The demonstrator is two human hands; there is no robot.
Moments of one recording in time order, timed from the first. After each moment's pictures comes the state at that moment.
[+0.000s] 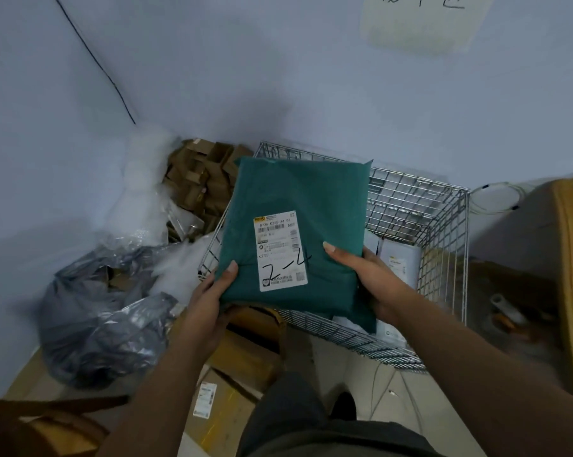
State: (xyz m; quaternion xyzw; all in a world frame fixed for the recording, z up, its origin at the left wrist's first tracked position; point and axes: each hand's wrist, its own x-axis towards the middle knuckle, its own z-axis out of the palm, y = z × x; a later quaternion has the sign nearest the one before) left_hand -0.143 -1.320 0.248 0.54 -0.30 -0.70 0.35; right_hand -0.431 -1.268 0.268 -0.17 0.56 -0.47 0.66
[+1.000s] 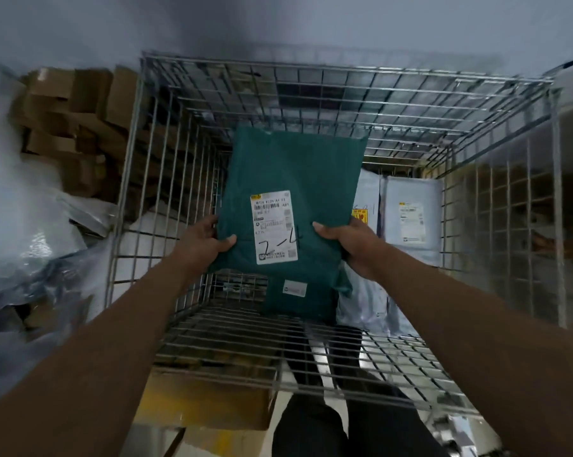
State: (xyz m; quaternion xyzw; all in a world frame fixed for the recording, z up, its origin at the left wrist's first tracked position) left_hand -0.275 -1.624 -0.043 0.61 -0.49 -0.63 0.03; right_hand -0.532 -1.474 -0.057 0.02 0.65 -0.43 0.63
